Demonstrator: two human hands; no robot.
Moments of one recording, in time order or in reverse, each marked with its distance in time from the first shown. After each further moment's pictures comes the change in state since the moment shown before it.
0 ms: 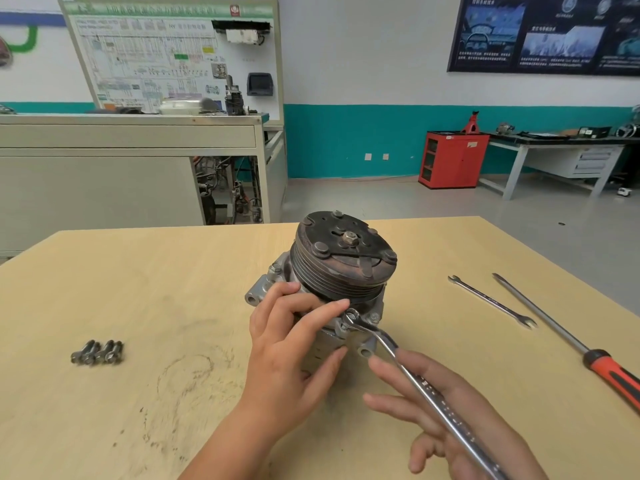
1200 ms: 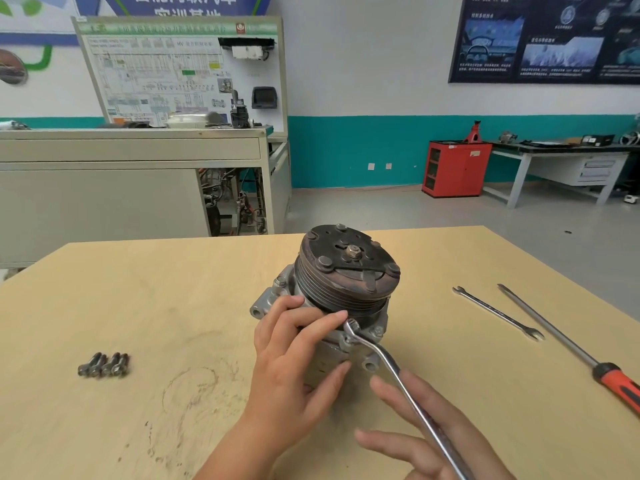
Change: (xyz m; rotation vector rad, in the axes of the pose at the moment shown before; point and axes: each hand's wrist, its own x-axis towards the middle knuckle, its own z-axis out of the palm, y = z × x) left_hand -0.001 -0.002 -0.001 -0.024 -0.002 0.009; right_hand -0.005 0.005 0.011 0.009 -0.170 -0.155
